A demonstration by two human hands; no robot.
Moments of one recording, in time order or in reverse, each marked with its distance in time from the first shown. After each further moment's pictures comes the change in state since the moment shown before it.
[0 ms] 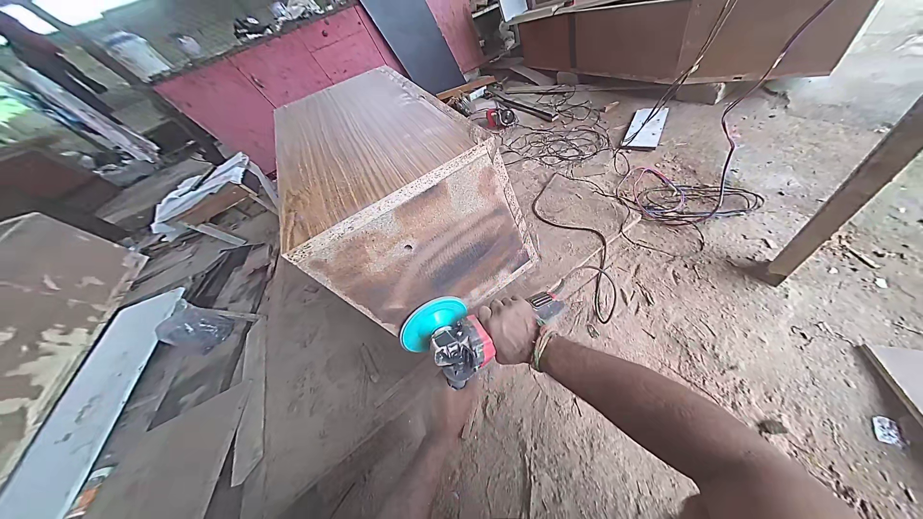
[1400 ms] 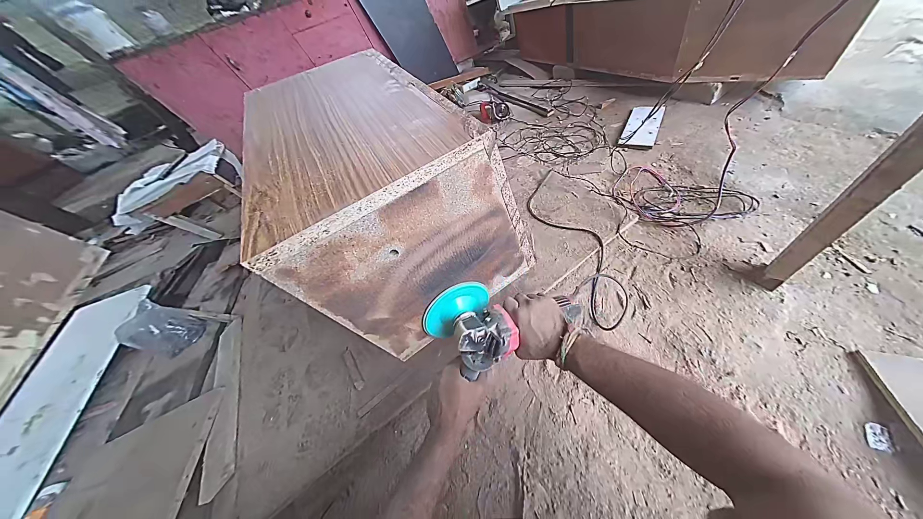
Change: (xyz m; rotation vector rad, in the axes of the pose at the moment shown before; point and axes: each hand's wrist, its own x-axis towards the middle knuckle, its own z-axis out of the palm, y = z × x) left_hand 0.019 0.043 0.004 0.173 -0.213 -0.065; right_hand -0.013 0.050 0.011 0.084 0.038 0.129
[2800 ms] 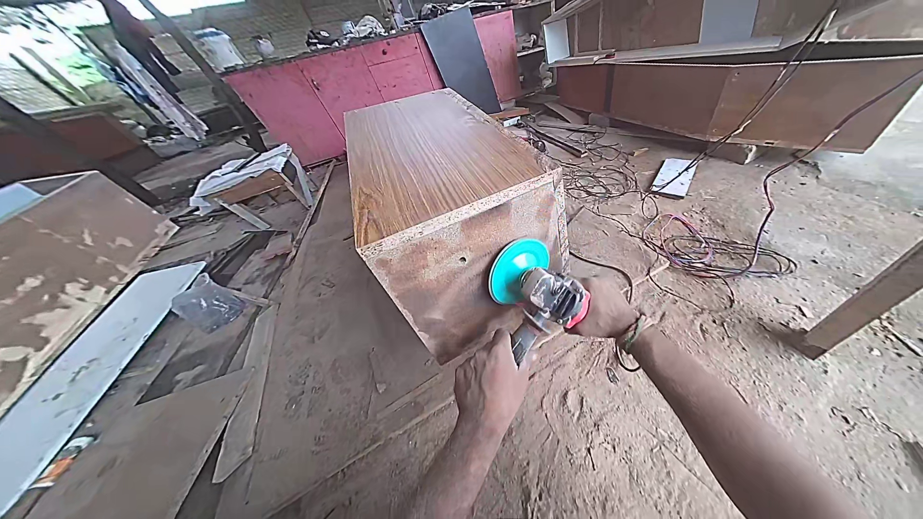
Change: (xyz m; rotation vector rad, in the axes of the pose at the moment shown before) left_hand -0.036 0.084 -0.115 0.195 0.063 0.115; right_hand 0.003 0.040 -0.073 0.115 0.282 -0.005
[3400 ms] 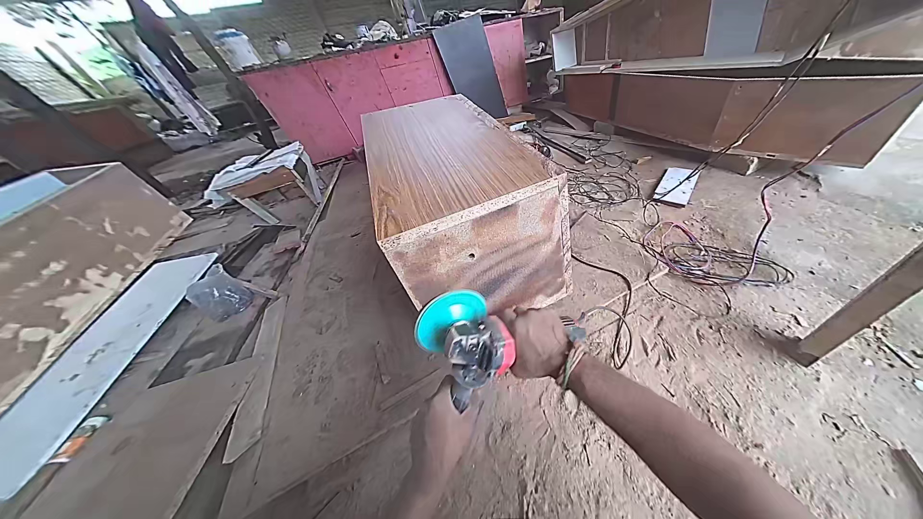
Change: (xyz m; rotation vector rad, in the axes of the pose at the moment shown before) left_hand -0.026 -0.114 0.081 -0.292 0.133 -0.175; right_hand -0.005 -0.122 0.029 -0.194 -0.271 -0.089
